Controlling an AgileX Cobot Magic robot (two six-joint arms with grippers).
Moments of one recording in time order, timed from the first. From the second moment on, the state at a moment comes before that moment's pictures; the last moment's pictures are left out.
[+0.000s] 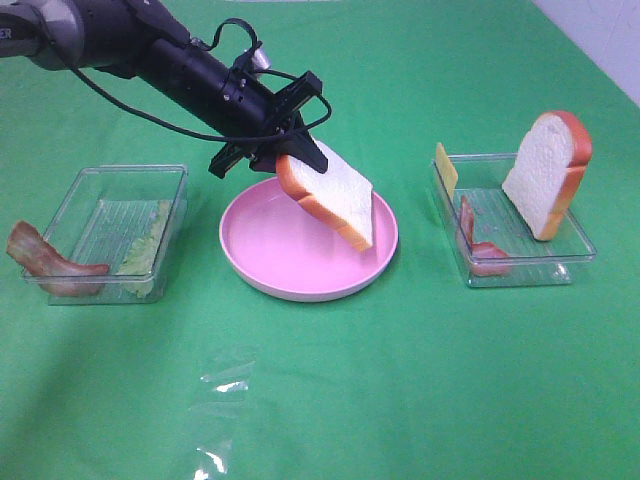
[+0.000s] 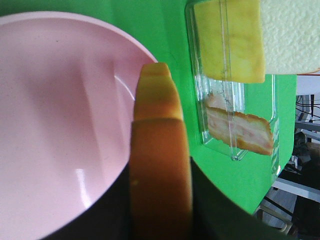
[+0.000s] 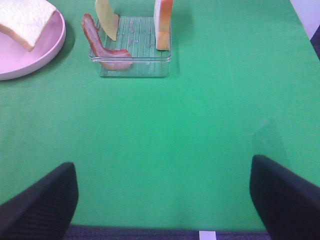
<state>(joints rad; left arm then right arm) -0.33 2.41 -1.97 -0.92 1.01 0.17 0.07 0.00 -0.46 0.00 1.11 -0.01</state>
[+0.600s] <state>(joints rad) -0.33 2.43 -1.97 -0.86 1.01 0.13 0.07 0.00 -0.46 0.00 1.11 -0.01</state>
